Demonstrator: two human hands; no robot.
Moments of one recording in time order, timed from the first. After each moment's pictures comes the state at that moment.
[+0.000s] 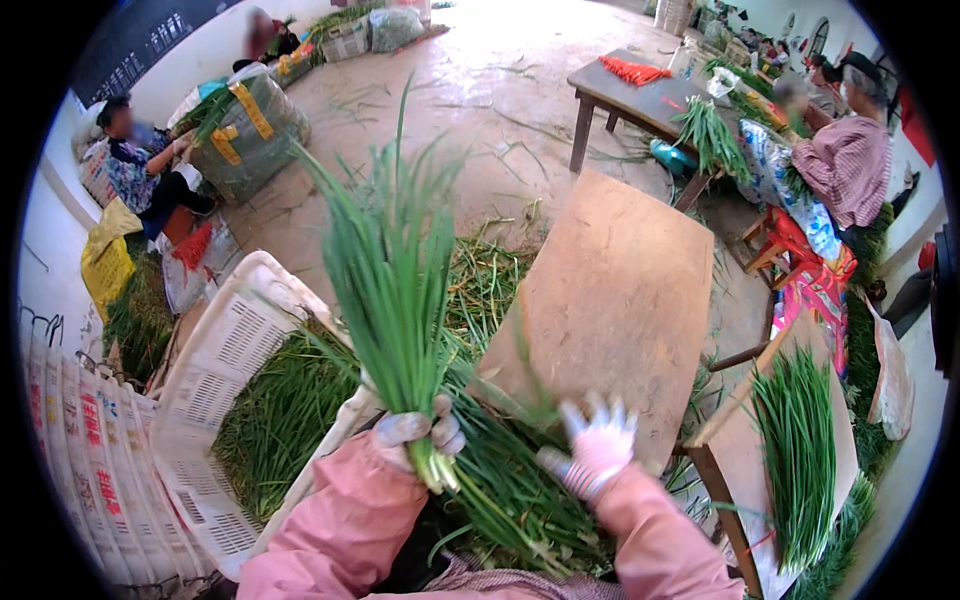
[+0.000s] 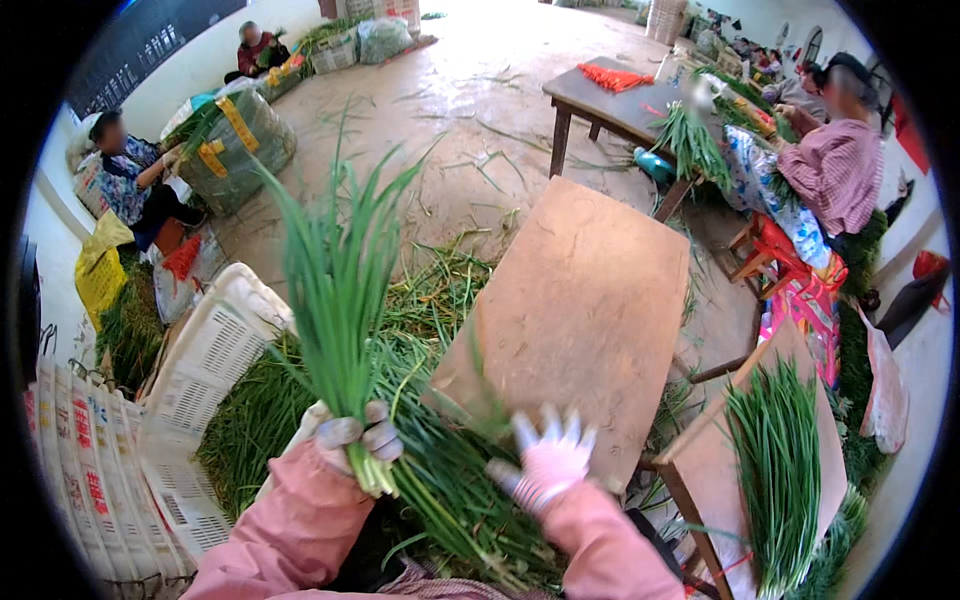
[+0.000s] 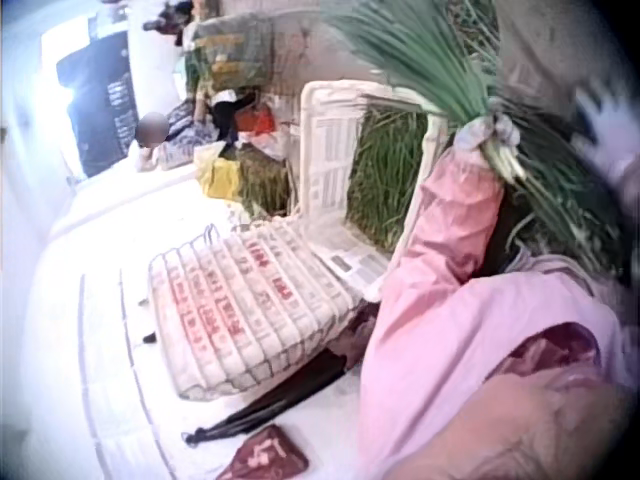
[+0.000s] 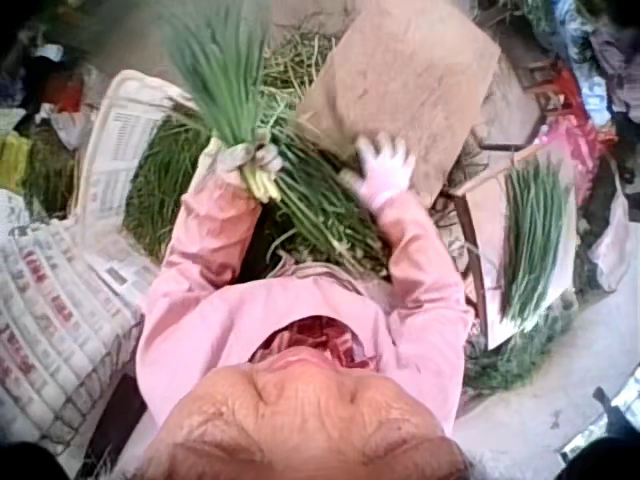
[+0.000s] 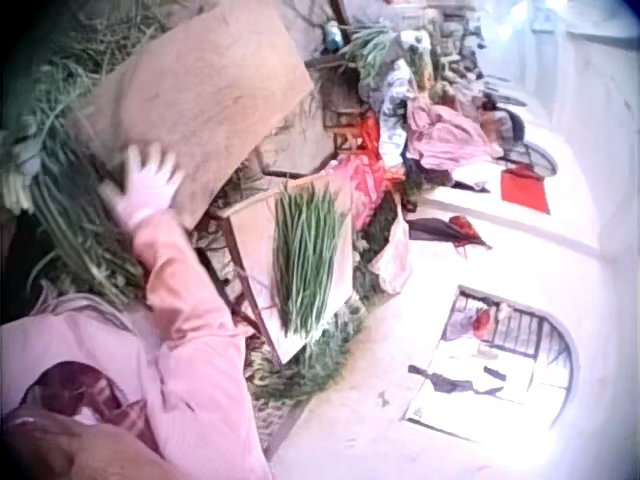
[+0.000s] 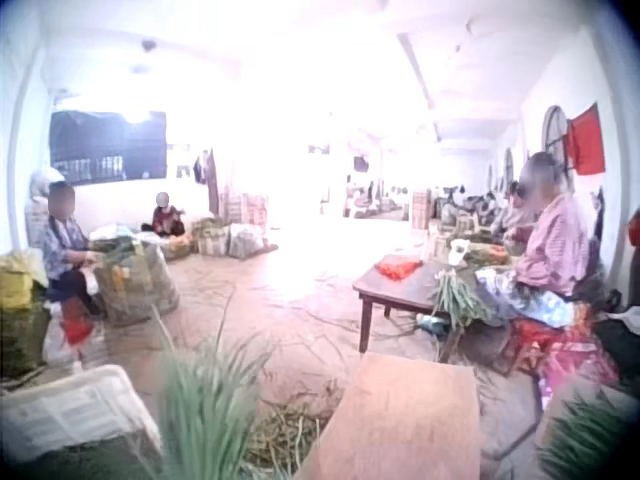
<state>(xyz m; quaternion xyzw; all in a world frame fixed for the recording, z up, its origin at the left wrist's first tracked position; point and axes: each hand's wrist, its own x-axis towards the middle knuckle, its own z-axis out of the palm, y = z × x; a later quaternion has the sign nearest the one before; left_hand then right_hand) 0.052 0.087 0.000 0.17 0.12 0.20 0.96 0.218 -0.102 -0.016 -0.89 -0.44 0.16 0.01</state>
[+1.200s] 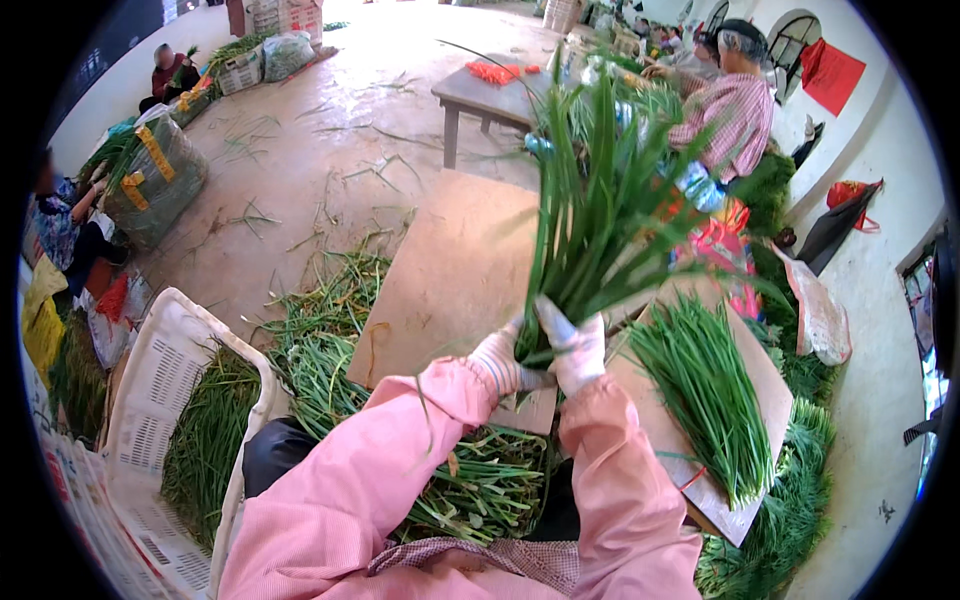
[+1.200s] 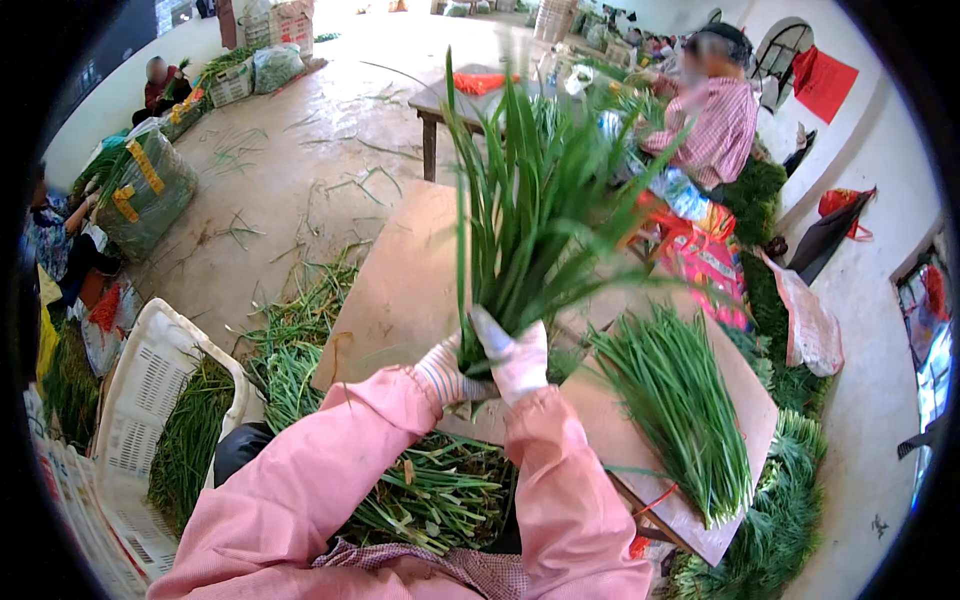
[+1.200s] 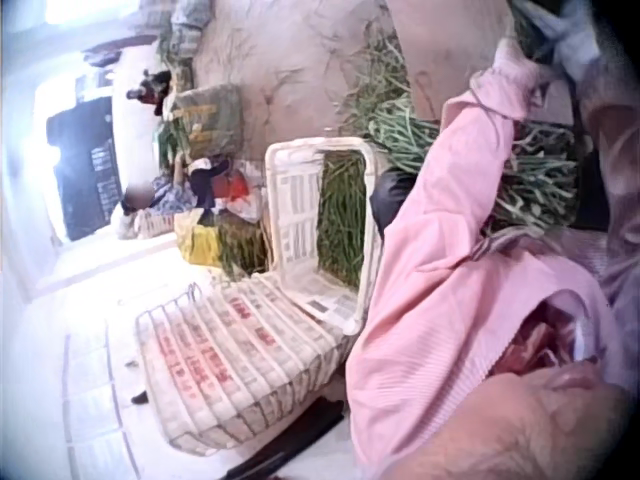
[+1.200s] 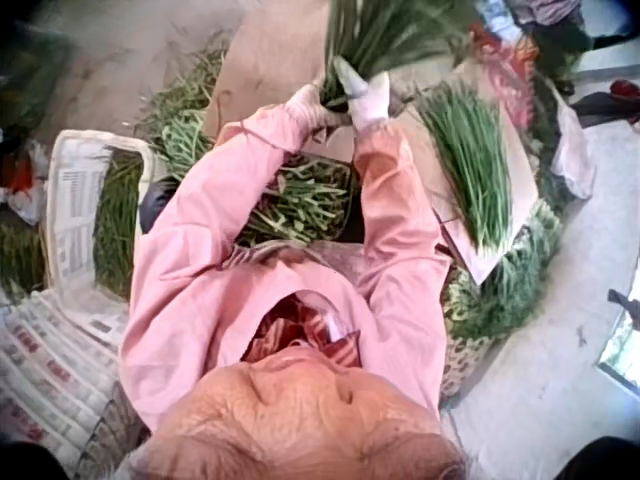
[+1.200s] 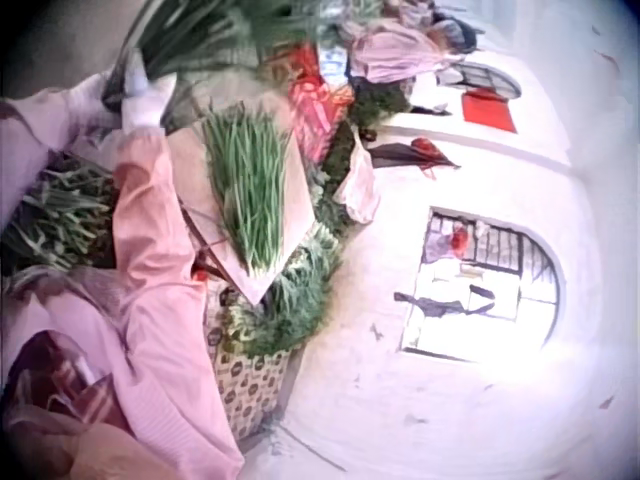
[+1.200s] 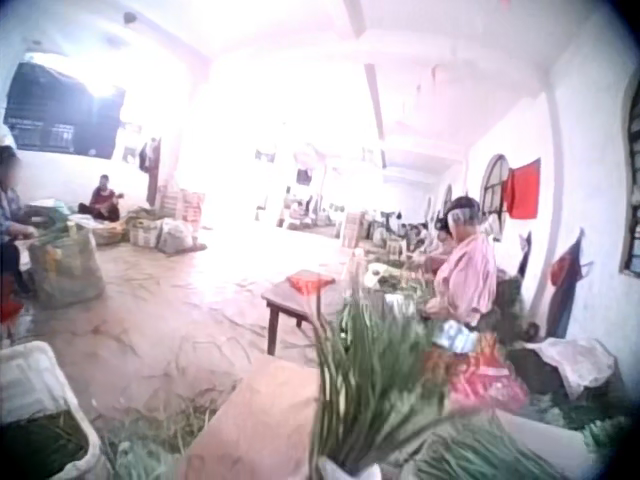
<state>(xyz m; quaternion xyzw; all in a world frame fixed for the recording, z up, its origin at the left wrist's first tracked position) 0.287 -0.057 -0.037 0.12 0.08 -0.18 0.97 0.301 -0.151 0.053 -0.56 -0.13 0.13 0.81</state>
